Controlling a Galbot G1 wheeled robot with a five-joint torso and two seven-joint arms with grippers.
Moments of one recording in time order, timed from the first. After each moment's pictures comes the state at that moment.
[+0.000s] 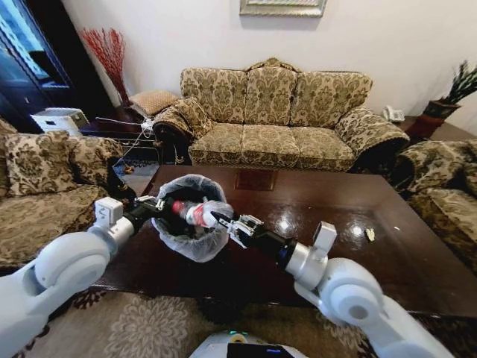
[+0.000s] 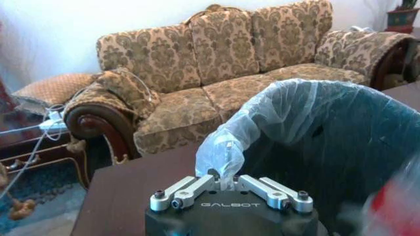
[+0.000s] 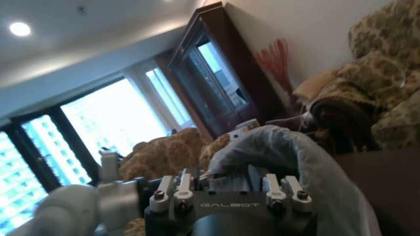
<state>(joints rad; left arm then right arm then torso) 1.62 -0.40 -0.94 -2.44 -1.14 0.47 -0.36 -0.97 0.90 -0.03 2.45 1.20 -0.34 0.17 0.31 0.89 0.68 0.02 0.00</state>
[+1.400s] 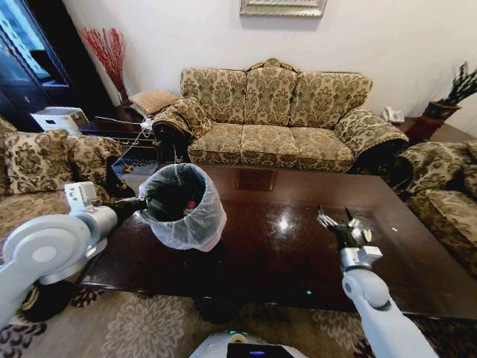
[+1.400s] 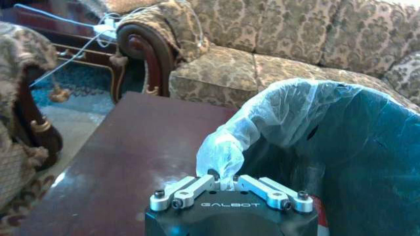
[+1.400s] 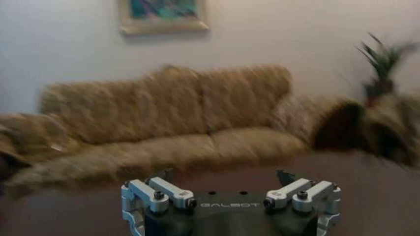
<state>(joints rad) 1.53 -0.42 -1.05 -2.41 -1.77 0.55 -0.76 -1.36 1.08 0.63 1.76 0.62 0.12 0.15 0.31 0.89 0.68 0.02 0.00</state>
